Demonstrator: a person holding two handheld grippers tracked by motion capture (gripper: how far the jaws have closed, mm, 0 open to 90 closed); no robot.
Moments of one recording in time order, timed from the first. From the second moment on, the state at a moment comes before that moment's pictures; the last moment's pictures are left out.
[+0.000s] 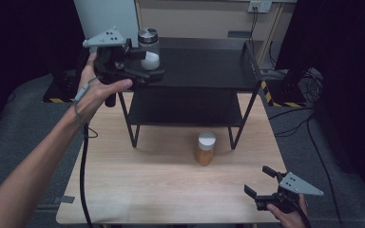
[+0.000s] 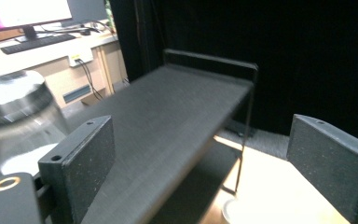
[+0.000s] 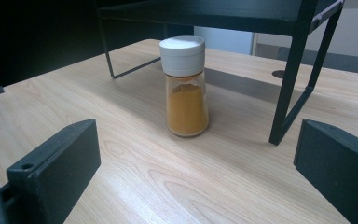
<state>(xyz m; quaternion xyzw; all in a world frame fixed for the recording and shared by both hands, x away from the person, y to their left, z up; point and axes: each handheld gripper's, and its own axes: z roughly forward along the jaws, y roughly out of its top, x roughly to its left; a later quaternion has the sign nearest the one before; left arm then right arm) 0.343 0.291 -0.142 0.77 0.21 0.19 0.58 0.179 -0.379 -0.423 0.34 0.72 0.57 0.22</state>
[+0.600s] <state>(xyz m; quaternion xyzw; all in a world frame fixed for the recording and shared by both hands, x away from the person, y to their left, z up) 0.305 0.297 -0.223 0.78 0.19 0.19 0.56 0.178 -0.378 -0.421 0.34 0.72 0.56 0.23</state>
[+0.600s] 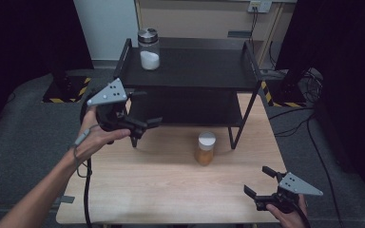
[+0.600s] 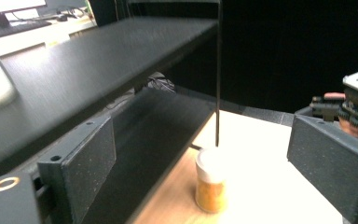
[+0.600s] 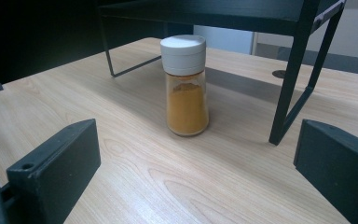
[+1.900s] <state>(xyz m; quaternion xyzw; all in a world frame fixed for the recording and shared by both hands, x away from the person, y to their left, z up) 0.239 0.297 -0.386 0.77 0.27 0.21 0.55 0.178 -0.378 -0.421 0.34 0.72 0.56 0.23</state>
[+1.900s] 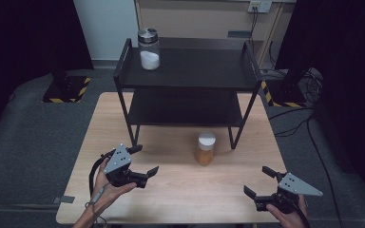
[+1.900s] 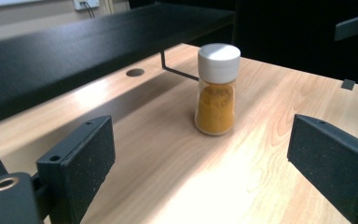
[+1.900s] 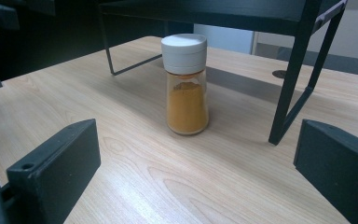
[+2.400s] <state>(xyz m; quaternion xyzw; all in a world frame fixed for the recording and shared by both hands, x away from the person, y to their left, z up) 0.229 0.303 -0.401 0.76 0.28 0.21 0.55 0.177 -0.377 -0.420 0.34 0.72 0.56 0.23</state>
